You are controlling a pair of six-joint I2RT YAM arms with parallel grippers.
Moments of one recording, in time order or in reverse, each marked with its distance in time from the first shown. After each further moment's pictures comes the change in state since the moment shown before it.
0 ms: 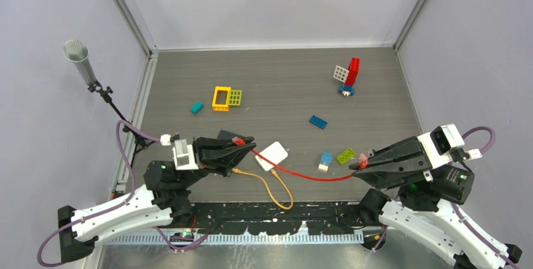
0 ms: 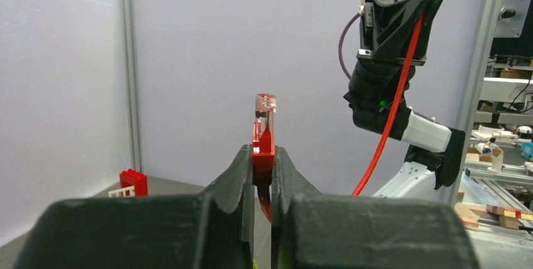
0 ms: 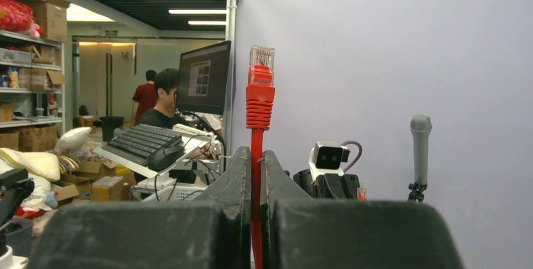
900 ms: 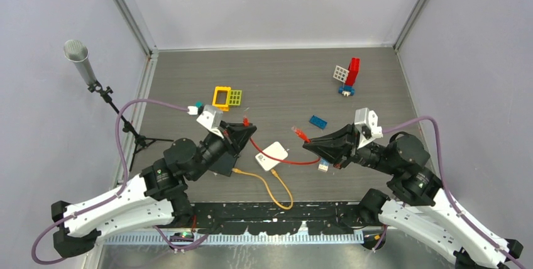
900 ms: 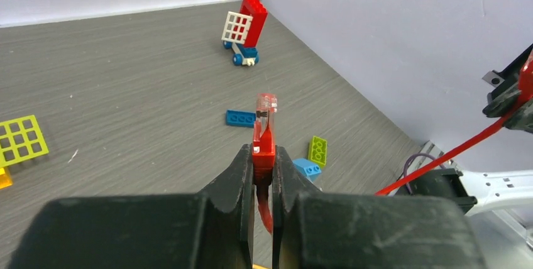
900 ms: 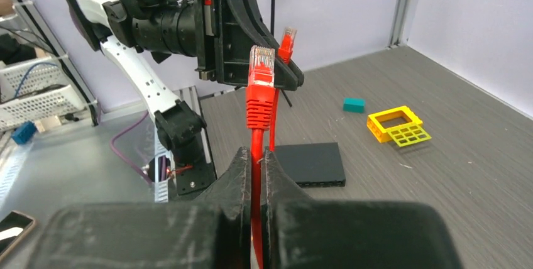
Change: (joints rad) left arm 0.000 0.129 0.322 -0.813 -0.485 -0.185; right arm 0.000 0.064 0.048 -0.857 0.219 -0.522
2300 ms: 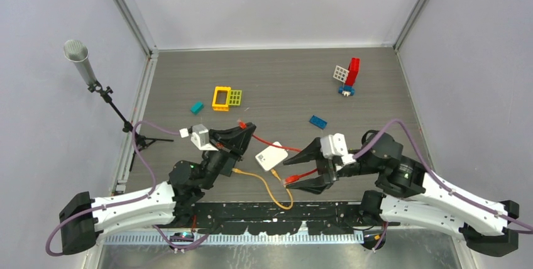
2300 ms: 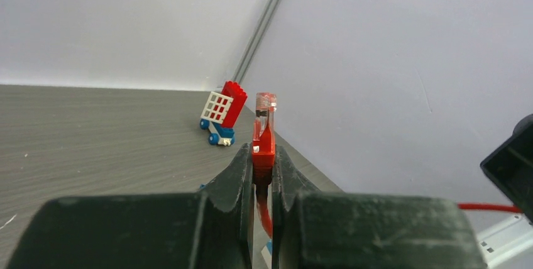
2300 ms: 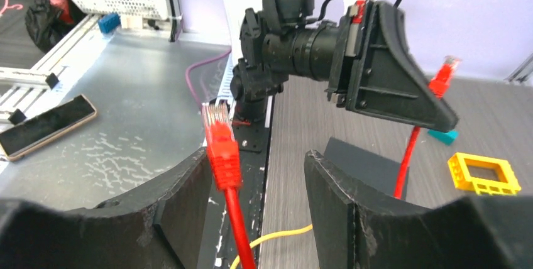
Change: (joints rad) left arm 0.000 0.069 -0.465 0.961 -0.074 0.028; right arm 0.283 0.175 0.051 -0.048 -0.154 -0.258
